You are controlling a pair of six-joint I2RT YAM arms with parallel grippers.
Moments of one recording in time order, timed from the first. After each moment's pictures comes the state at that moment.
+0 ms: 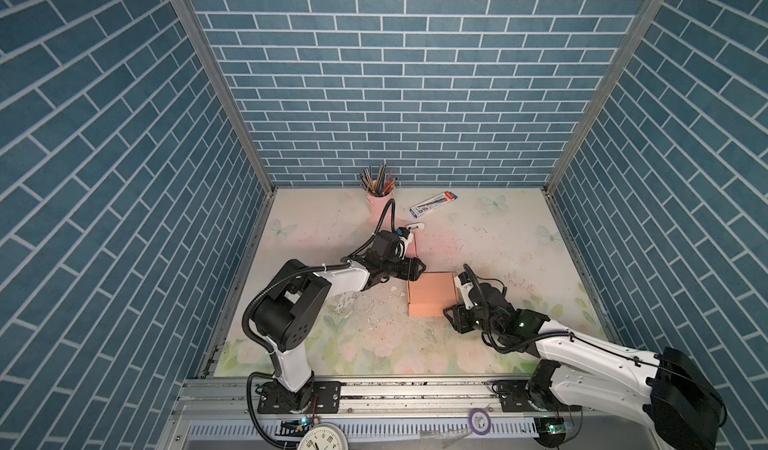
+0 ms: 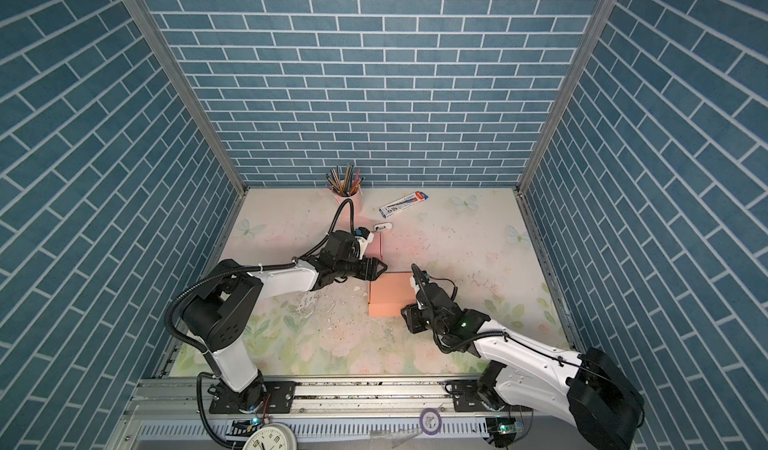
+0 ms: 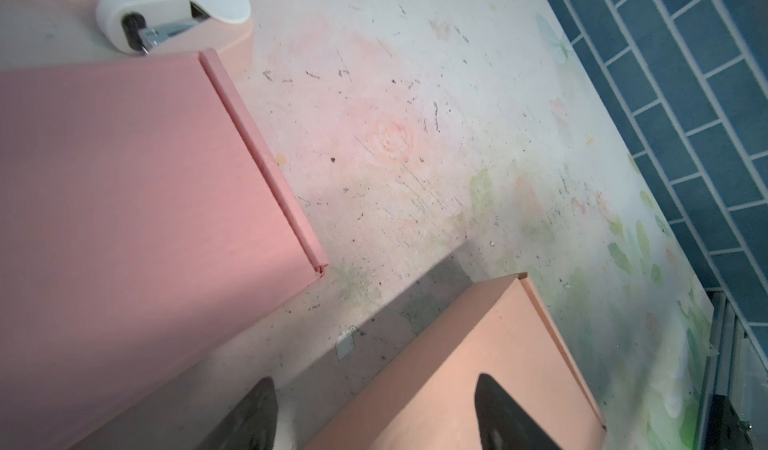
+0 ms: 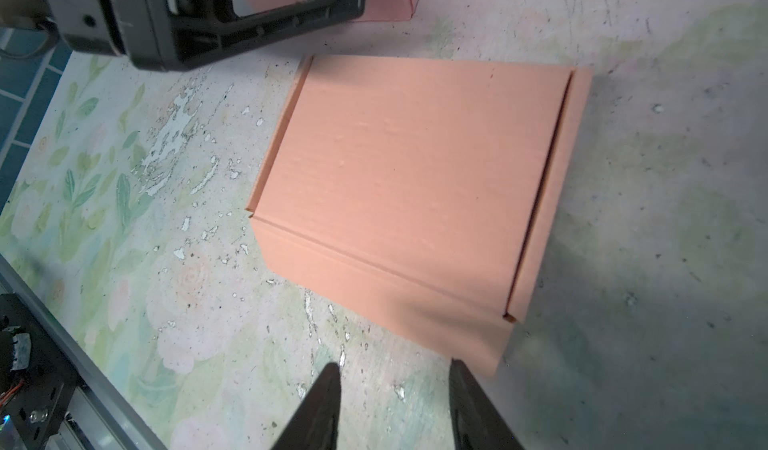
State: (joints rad) left arm -0.61 1.81 0.95 0.13 0.33 -0.38; right arm 0.90 1.03 0.43 -0.19 0.00 0.57
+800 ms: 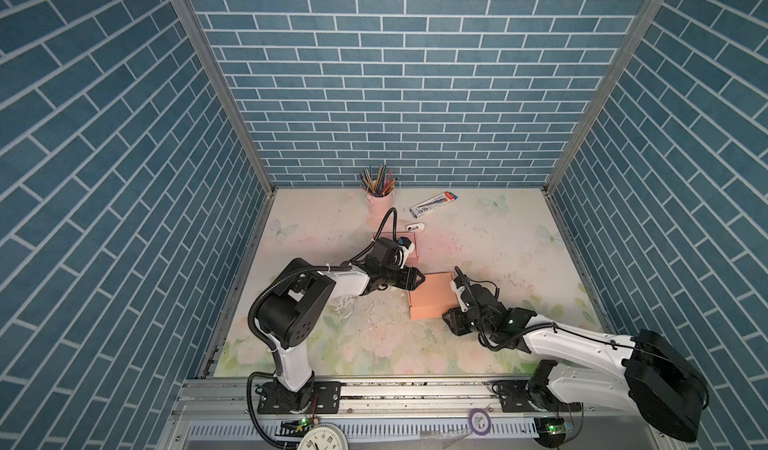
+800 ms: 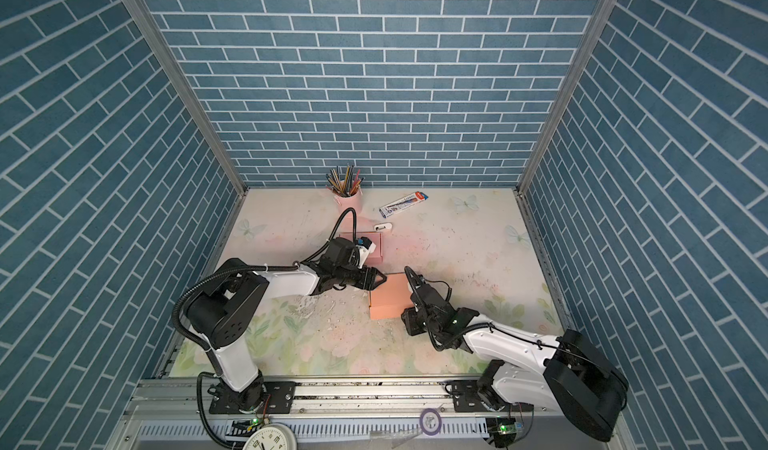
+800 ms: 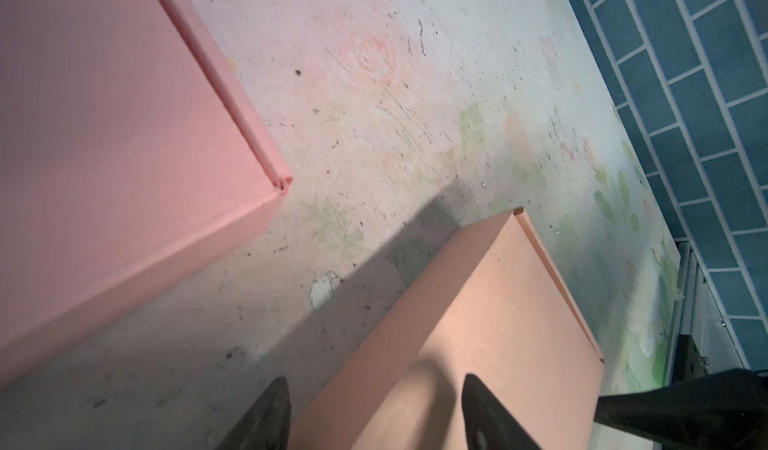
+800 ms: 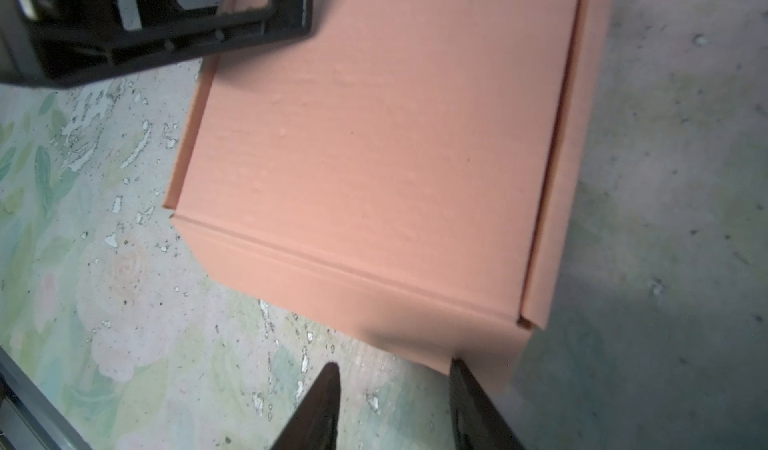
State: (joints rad) left arm -0.61 1.80 0.88 0.16 0.43 -0.37; right arm 0.90 1.16 0.43 -0.16 0.01 0.57
